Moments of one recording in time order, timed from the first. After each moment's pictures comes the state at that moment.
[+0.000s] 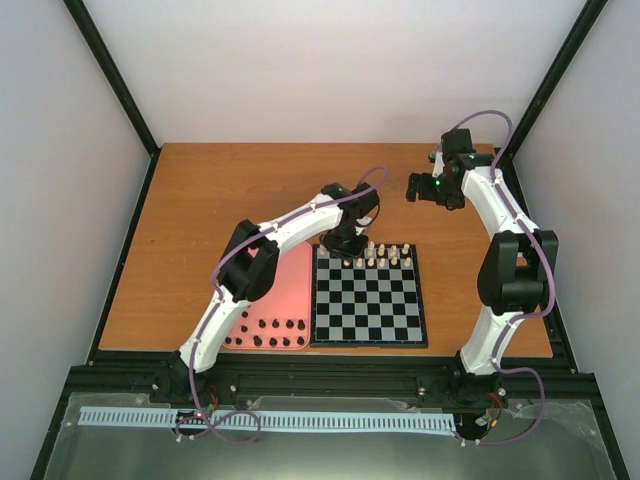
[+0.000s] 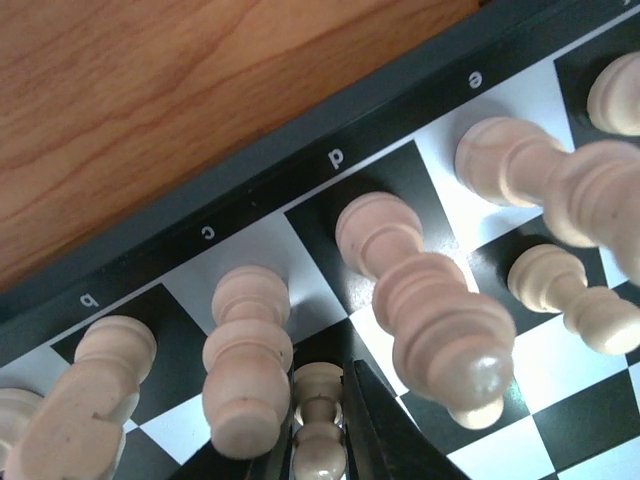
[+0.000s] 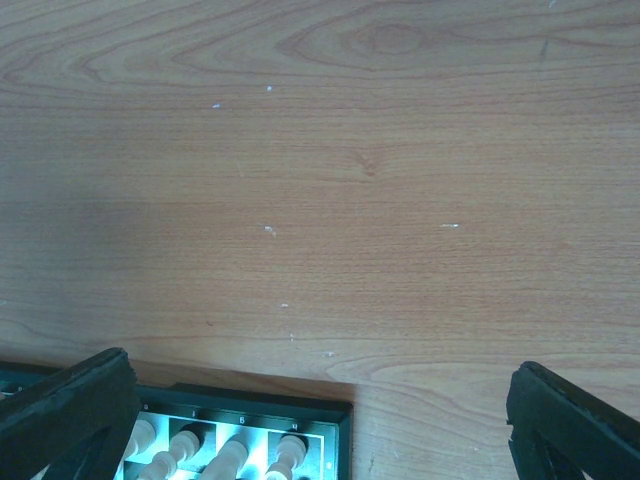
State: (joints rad) left arm -0.79 2.39 2.11 -1.20 0.11 -0.32; right arm 0.07 1.85 1.62 -0.89 -0.16 0.14
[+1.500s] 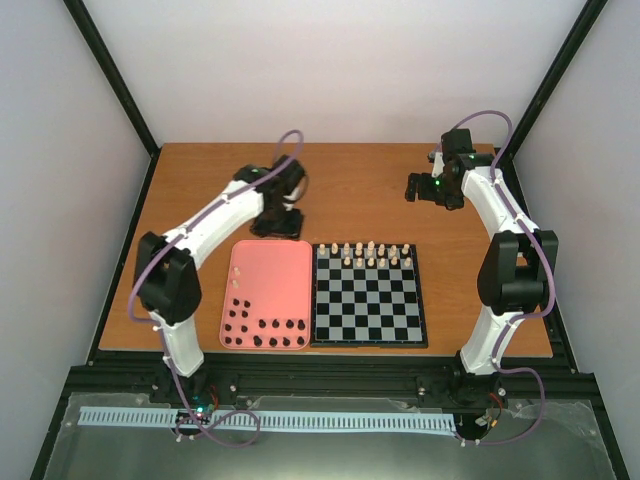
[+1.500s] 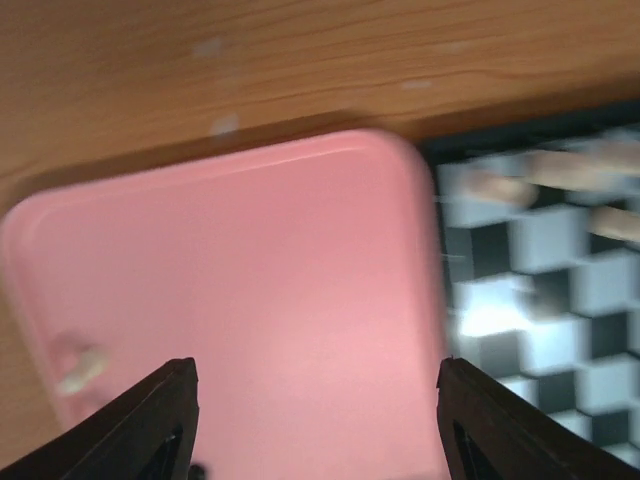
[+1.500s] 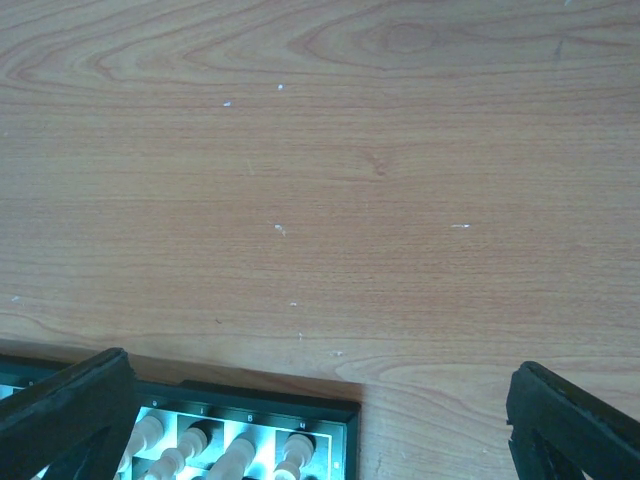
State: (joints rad) left arm -0.60 1.86 1.72 -1.19 -0.03 -0.37; right arm 0.07 1.85 1.62 -0.89 -0.18 0.14
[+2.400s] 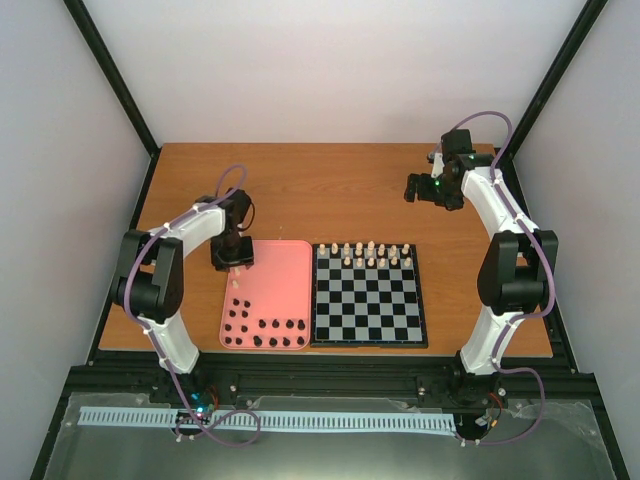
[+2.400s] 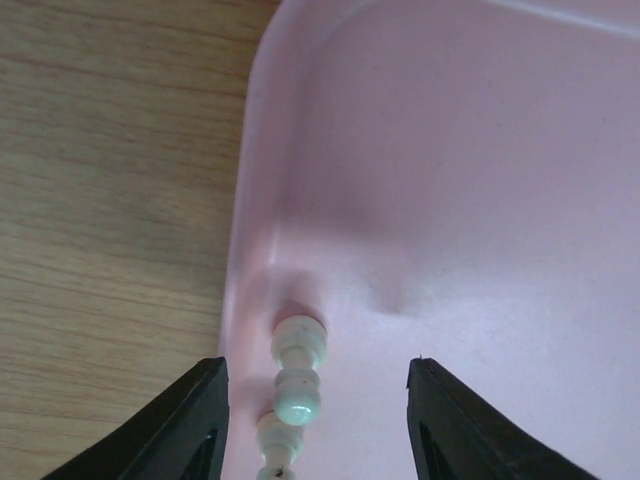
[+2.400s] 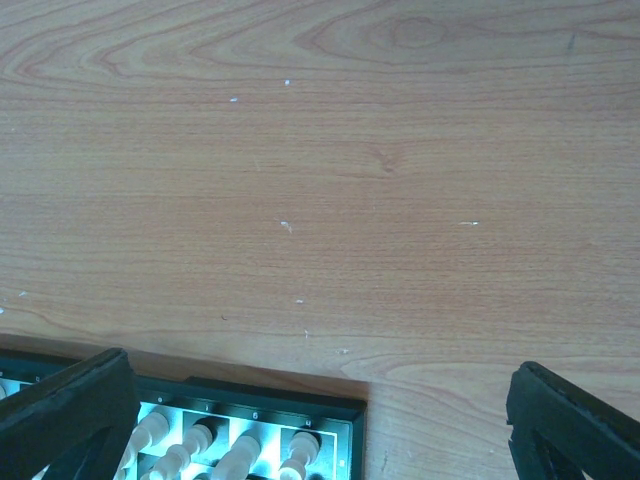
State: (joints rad) left arm -0.23 1.78 1.18 -0.97 -0.04 -0.46; right arm 0.07 1.85 1.62 -0.89 -0.19 0.13
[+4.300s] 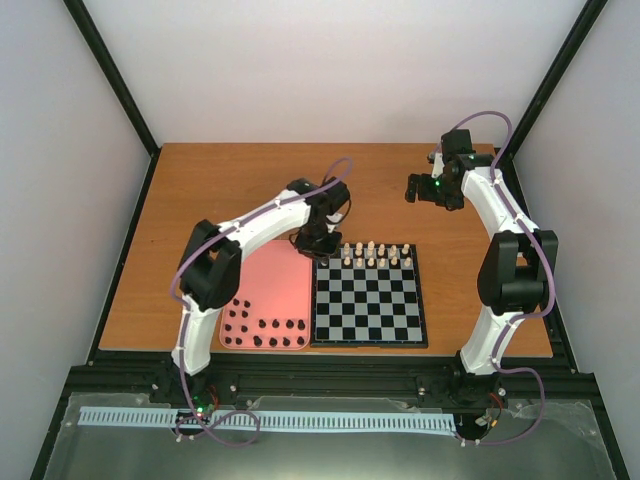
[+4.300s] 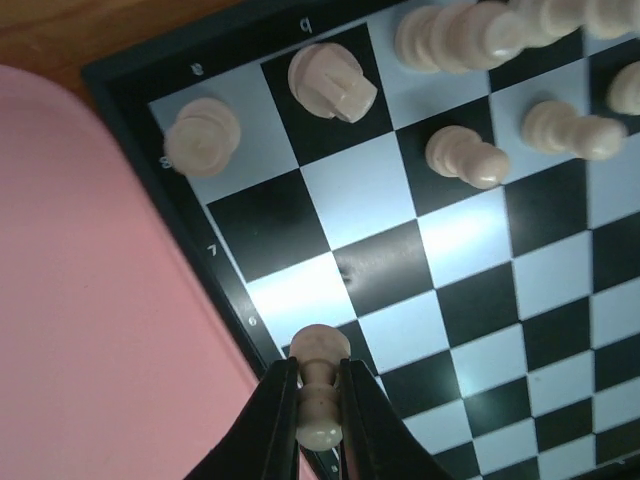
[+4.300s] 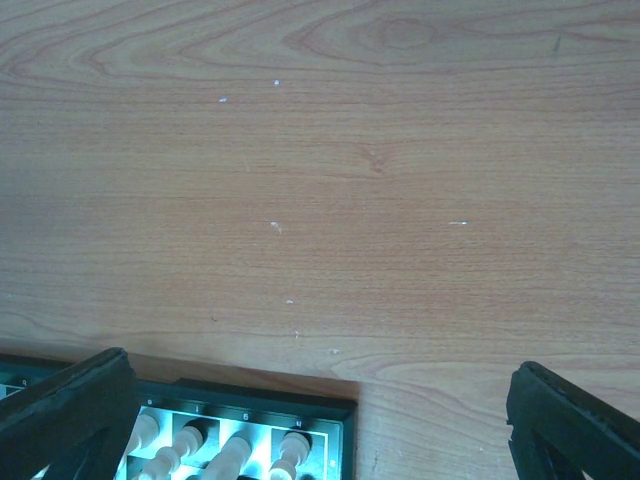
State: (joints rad) left arm -0.72 2.07 1.78 -1.19 0.14 -0.41; right arm 0.07 1.85 1.62 -0.89 -0.18 0.13
